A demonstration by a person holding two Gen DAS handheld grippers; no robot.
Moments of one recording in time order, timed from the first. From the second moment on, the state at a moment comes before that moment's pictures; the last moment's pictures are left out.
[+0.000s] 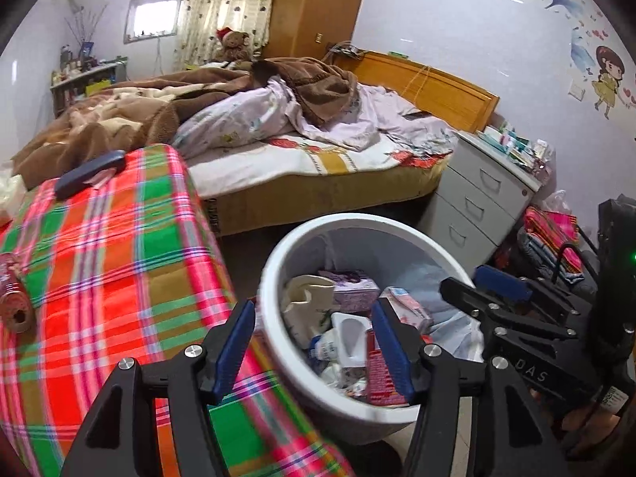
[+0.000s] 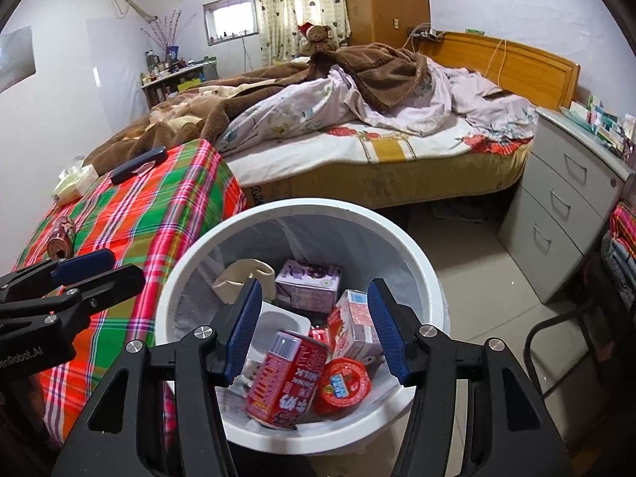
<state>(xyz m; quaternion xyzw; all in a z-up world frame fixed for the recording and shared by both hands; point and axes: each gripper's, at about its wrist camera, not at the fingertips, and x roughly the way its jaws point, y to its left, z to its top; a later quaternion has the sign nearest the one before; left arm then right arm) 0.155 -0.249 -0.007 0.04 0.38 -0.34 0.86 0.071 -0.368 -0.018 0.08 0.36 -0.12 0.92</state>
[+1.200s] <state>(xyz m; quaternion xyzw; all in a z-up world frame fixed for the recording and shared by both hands) 0.170 -0.071 0.013 -0.03 0.34 -0.21 0.92 0.105 -0.253 0.009 0.01 0.30 -0.02 0.95</state>
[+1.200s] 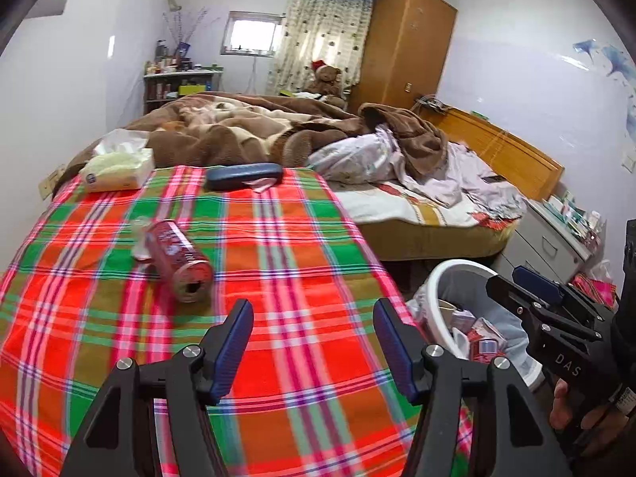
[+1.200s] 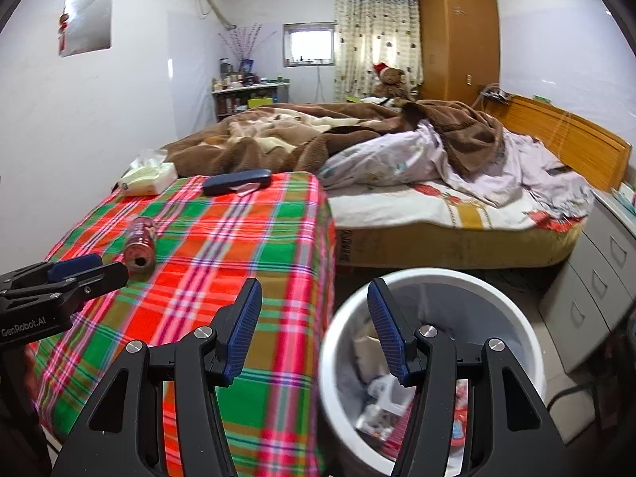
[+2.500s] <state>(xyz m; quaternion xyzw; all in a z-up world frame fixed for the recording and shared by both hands) 0.276 0.091 -0.013 -0.06 0.37 -0.10 0.92 0.233 -0.097 -0.027 -0.01 0.40 0.18 0.90</state>
